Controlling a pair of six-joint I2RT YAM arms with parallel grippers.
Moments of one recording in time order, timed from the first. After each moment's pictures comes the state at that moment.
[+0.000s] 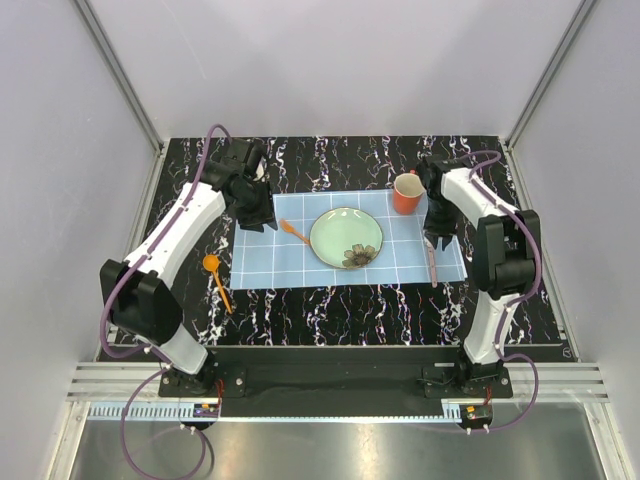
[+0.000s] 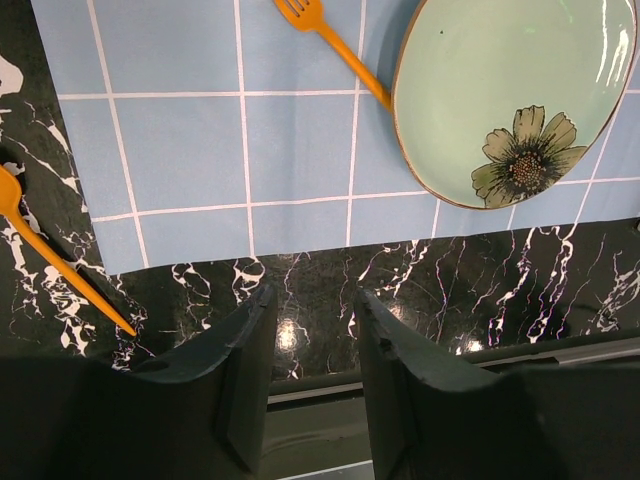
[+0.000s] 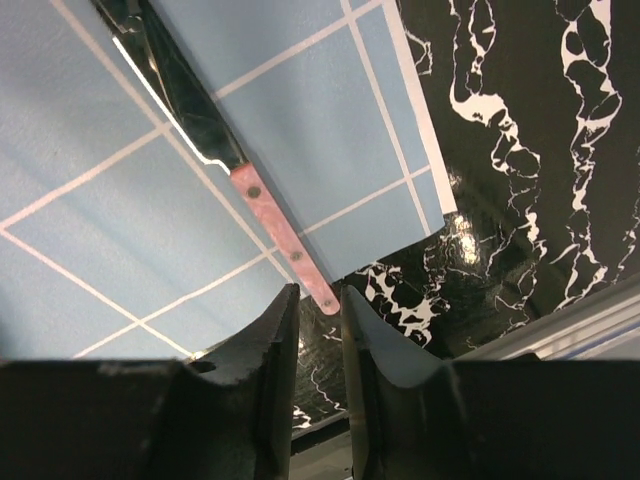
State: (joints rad) left arm -0.37 1.60 1.55 -1.07 0.08 -0.50; right arm 0.19 1.94 1.54 -1.16 0.31 0.56
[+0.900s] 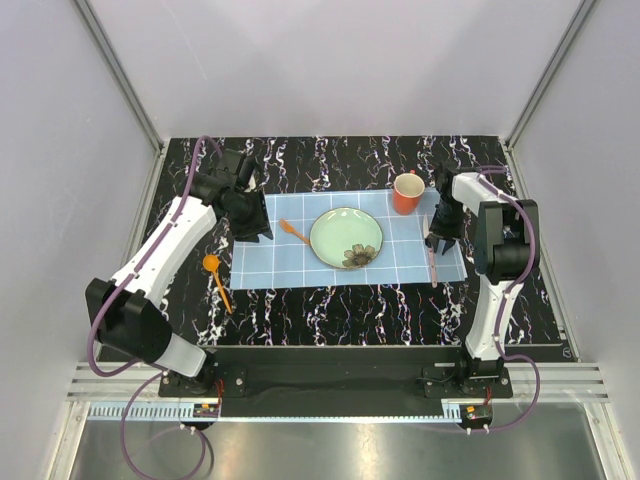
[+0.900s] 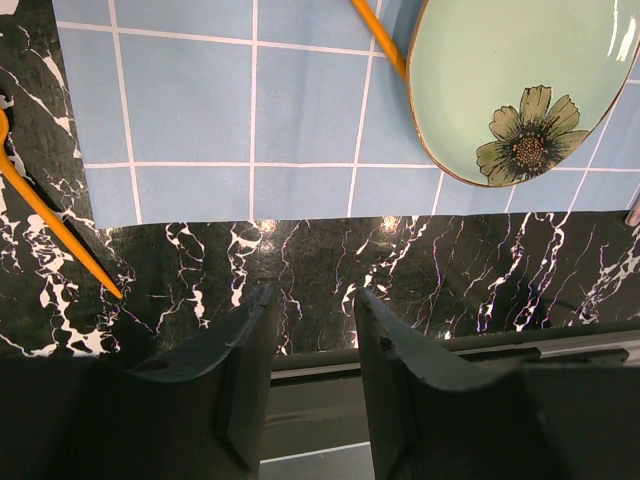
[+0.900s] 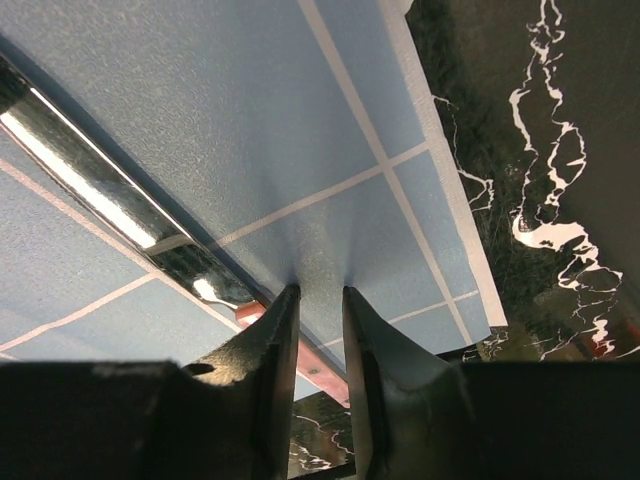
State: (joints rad) left arm -0.37 1.48 1.43 -1.07 0.08 -0.58; right arm 0.05 2.08 1.51 -0.99 0.15 0.47
